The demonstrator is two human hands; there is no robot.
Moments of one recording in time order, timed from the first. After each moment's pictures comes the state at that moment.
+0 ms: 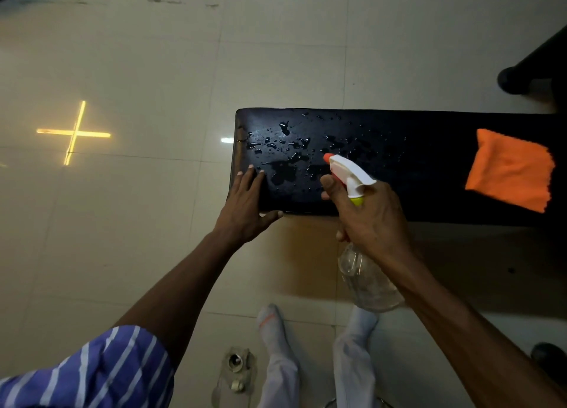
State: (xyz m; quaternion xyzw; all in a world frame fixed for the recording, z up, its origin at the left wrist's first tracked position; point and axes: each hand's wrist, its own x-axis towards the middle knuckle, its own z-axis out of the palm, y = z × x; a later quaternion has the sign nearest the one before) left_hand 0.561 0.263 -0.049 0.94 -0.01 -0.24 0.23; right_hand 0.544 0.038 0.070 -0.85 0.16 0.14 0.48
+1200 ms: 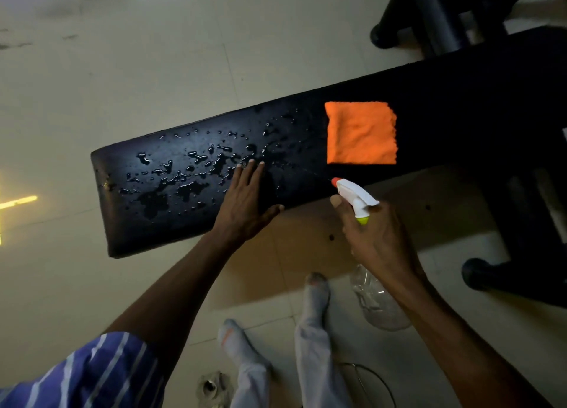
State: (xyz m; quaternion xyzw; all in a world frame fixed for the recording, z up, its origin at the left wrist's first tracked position) left_hand 0.588 0.025 -0.039 0.92 -0.18 -0.27 0.21; right_hand 0.469 -0.181 0.057 -0.83 0.33 0.09 0.44
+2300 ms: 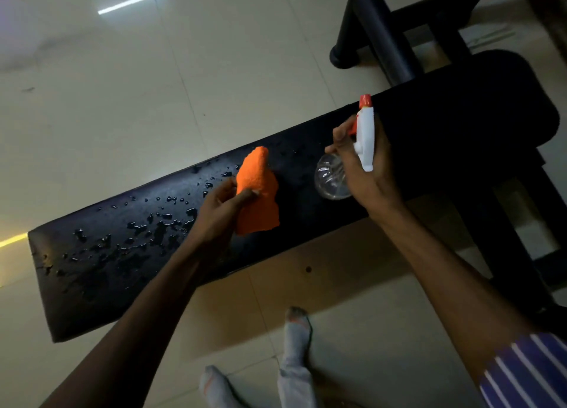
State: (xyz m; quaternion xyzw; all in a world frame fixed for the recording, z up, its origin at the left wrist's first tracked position) left_hand 0.662 -0.117 0.023 0.69 0.13 -0.35 0.61; right_hand 0.612 -0.357 0.037 -0.76 0.21 -0.15 0.59
